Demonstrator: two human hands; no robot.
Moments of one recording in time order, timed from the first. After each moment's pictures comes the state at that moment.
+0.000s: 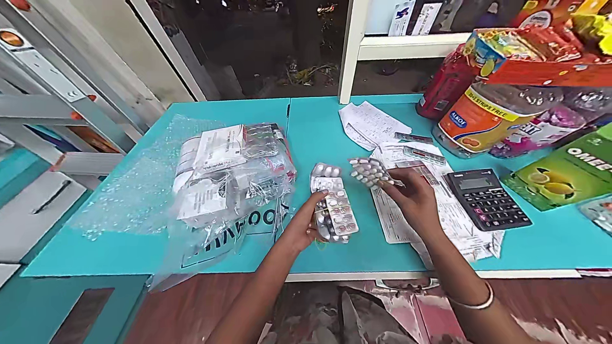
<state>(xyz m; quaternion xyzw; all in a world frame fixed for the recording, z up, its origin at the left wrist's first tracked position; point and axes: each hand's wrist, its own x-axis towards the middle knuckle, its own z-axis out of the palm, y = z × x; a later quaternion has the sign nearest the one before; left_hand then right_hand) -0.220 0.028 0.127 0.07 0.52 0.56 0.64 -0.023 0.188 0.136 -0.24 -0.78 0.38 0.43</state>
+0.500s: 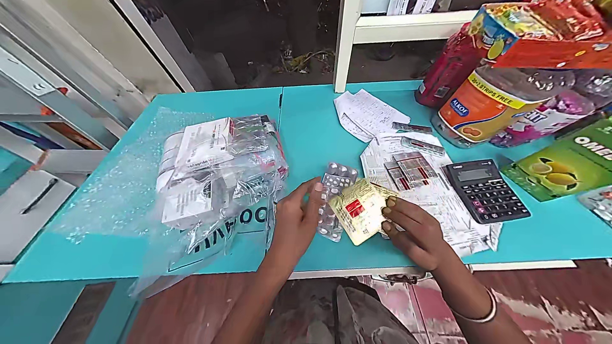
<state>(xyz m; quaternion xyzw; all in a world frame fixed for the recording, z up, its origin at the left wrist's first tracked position) -0.210 0.013 0.143 0.48 0.68 0.54 0.12 0.010 0.163 0.129 0.09 -0.88 -0.03 0.46</state>
